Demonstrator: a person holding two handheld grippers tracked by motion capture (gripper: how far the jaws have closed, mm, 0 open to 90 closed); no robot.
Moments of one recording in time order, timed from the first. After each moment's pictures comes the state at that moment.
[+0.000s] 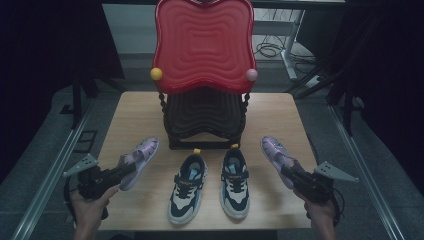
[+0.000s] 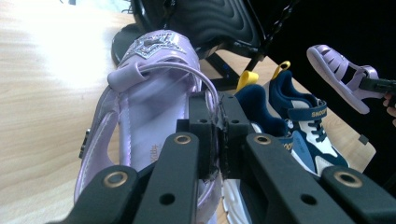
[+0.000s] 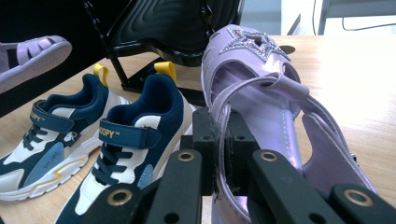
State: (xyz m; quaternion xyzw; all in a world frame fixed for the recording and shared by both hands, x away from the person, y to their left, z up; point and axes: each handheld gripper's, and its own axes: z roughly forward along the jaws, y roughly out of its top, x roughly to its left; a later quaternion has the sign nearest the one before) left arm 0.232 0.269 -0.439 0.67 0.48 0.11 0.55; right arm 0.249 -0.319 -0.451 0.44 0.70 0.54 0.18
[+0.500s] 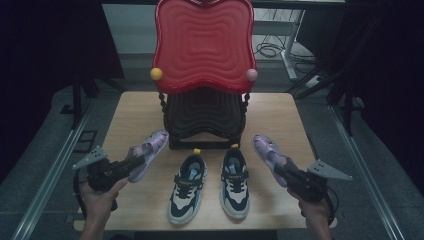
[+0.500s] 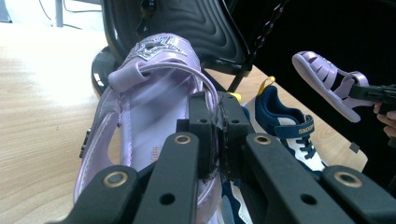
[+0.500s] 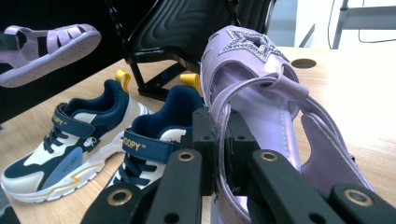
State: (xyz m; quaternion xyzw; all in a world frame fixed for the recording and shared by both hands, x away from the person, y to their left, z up) left arm 0.246 0.248 -0.426 0.68 0.46 0.11 0.57; right arm 0.248 -0.299 -0.440 0.41 0.71 0.55 0.18
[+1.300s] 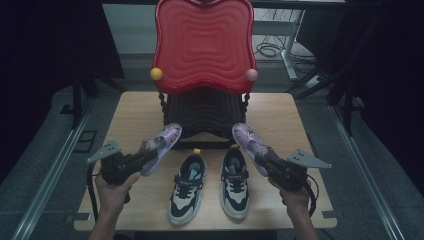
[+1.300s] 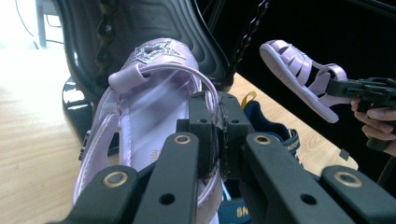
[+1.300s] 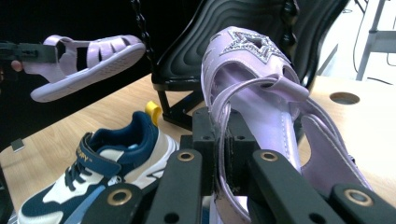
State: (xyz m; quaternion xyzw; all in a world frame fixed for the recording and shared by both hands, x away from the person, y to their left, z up) left arm 0.261 0.215 -0.413 0.68 0.42 0.12 0.59; right arm 0.268 -0.247 -0.422 0.37 0.71 0.58 0.17
